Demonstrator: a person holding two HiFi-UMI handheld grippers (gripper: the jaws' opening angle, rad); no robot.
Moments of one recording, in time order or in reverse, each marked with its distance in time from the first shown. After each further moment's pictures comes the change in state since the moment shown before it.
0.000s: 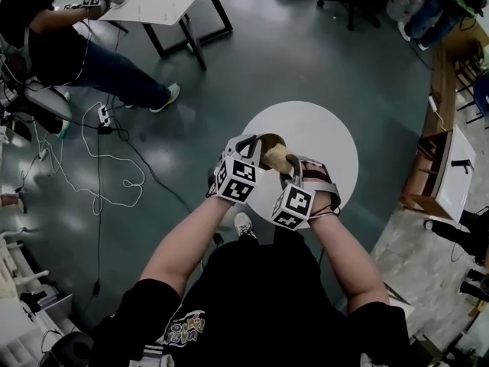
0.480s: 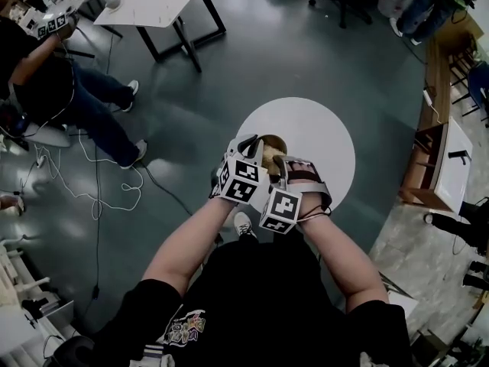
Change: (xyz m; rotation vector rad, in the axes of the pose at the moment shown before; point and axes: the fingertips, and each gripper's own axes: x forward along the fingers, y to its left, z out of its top) left arm -0.010 -0.022 0.002 -0.014 -0.020 -0.009; right arm -0.018 0.021 0.026 -0.101 -0.001 -0.039
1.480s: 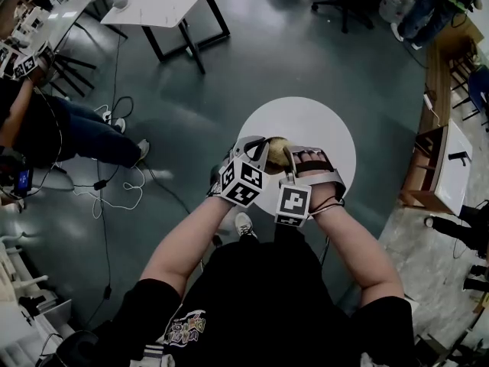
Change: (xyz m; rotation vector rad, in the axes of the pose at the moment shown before) left arm -0.025 -0.021 0.010 0.187 -0.022 -0.060; right arm -0.021 -0.025 -0.020 -0.270 0.082 -0.114
